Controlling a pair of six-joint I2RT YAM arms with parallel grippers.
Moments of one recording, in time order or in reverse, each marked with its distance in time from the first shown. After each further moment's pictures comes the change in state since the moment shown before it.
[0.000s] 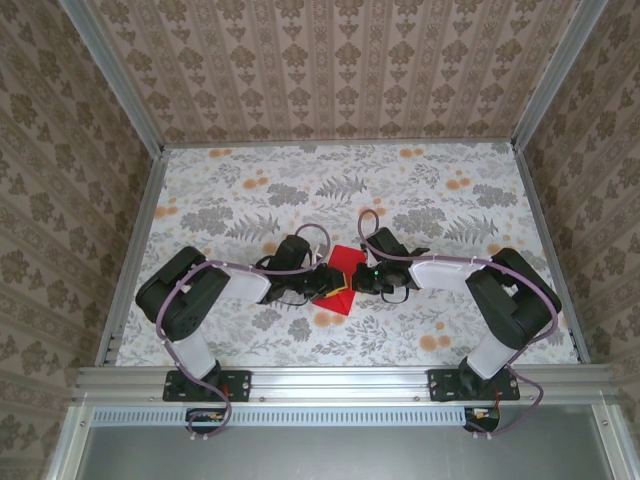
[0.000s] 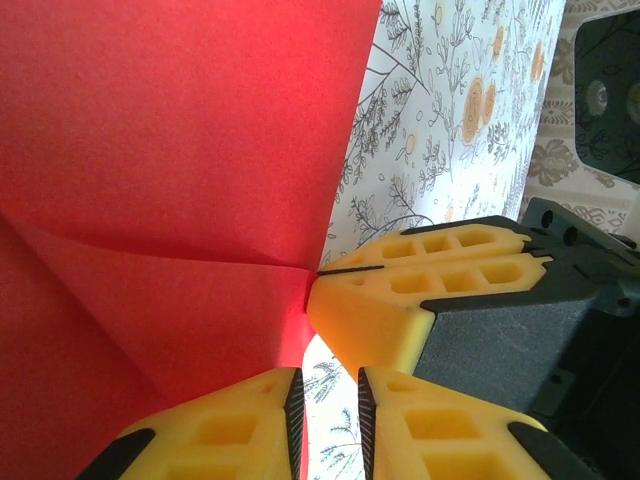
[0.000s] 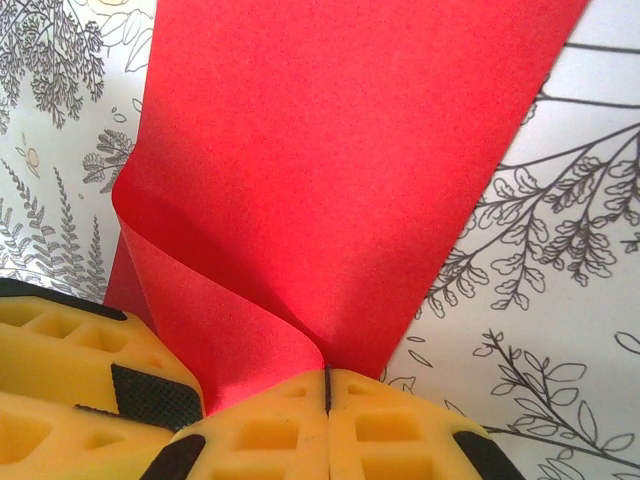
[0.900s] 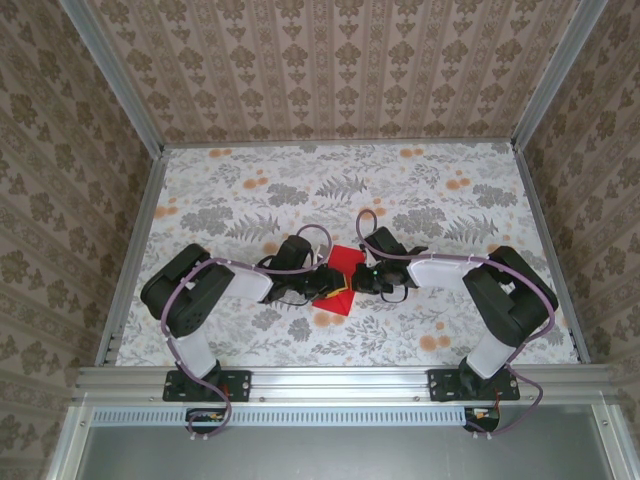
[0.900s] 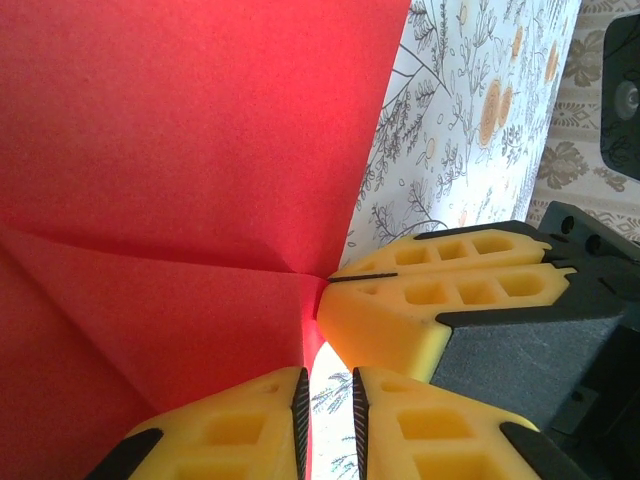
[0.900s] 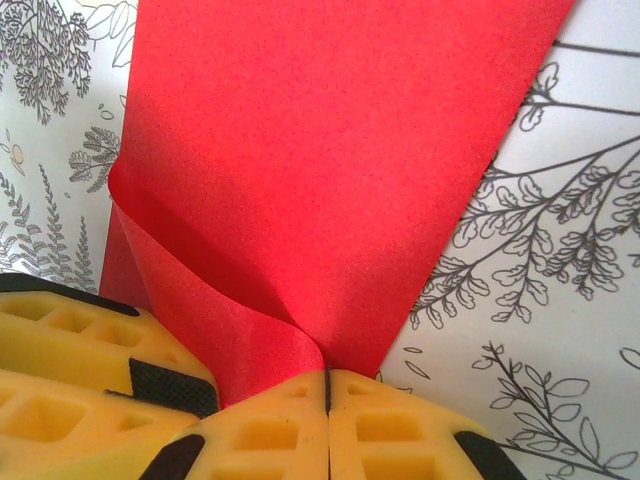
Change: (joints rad) left arm 0.000 0.033 0.010 0.002 0.003 -0.007; right arm 0.000 0.022 0.016 -0.012 -0.001 -0.018
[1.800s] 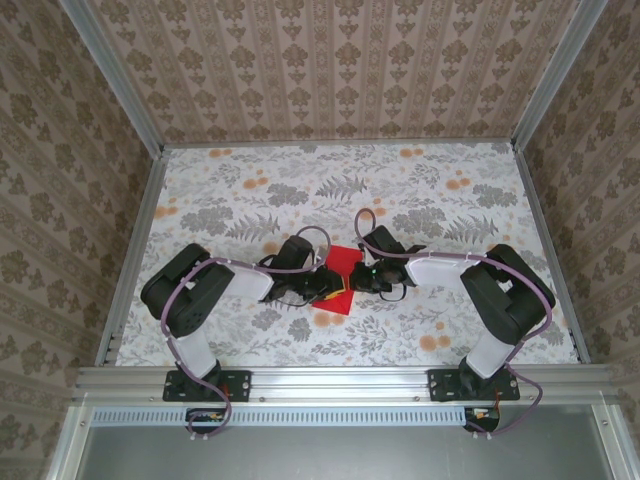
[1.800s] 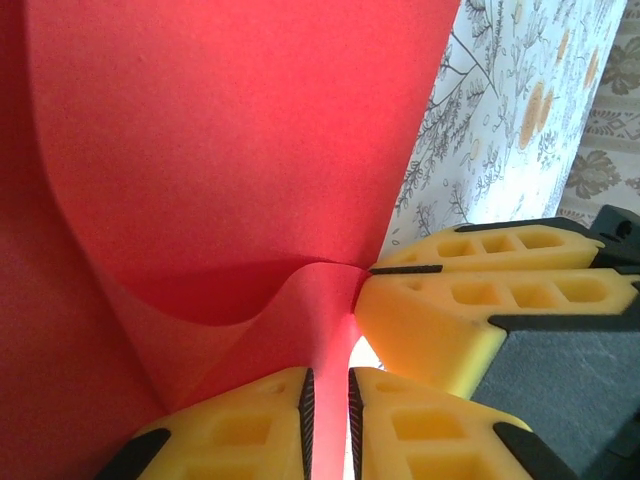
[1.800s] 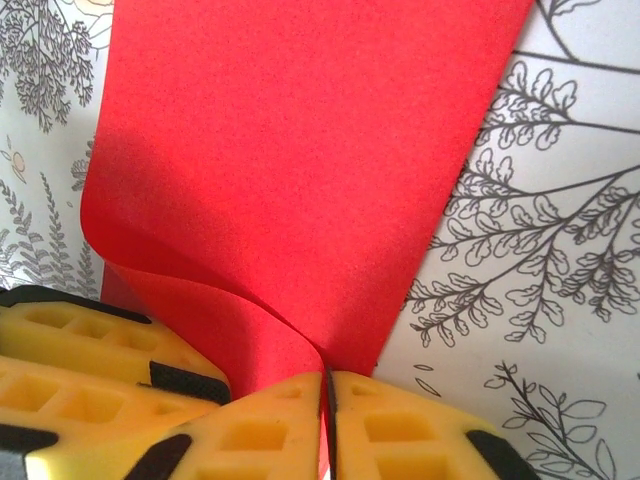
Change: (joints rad) left arm 0.000 0.001 0.018 -0.088 -0.024 0.000; right arm 0.000 0.017 0.020 -0.010 0.000 0.001
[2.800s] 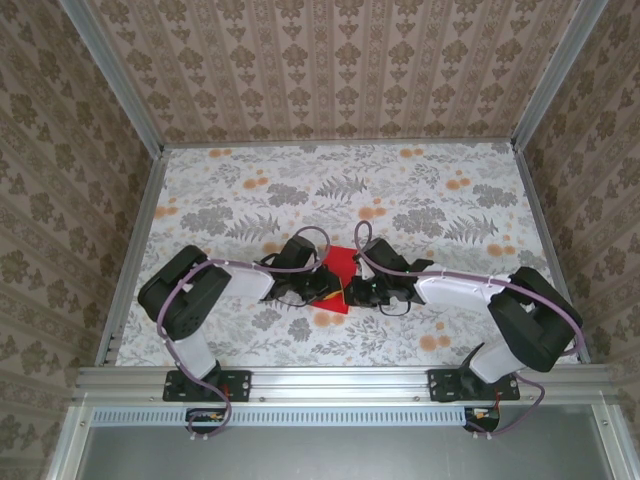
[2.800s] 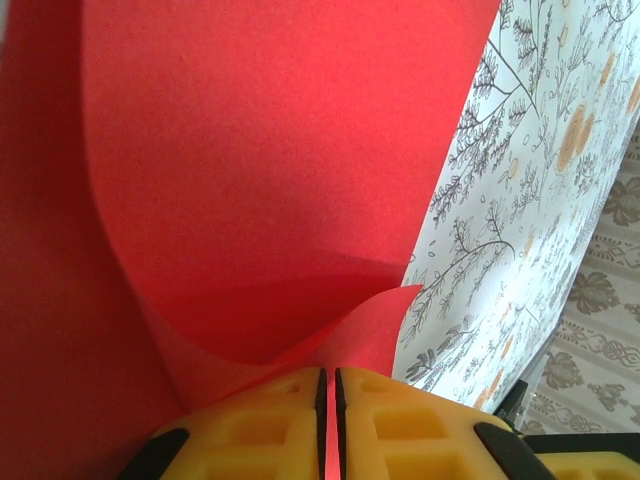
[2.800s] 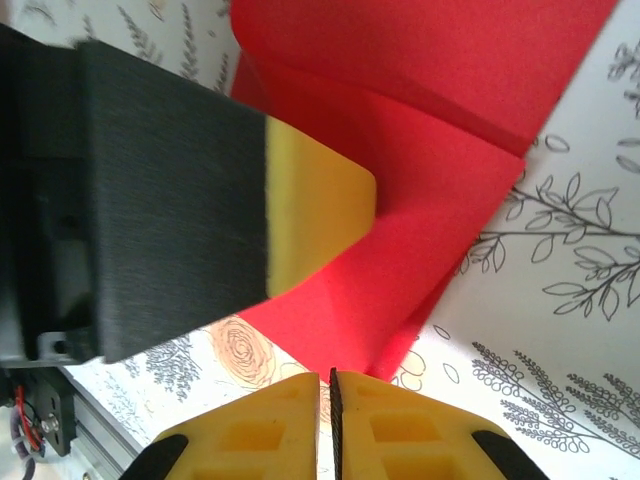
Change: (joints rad) left arm -0.012 -0.032 0.018 -0.103 -0.079 -0.007; right arm 0.117 -0.179 -0.094 -0.010 -0.045 0.047
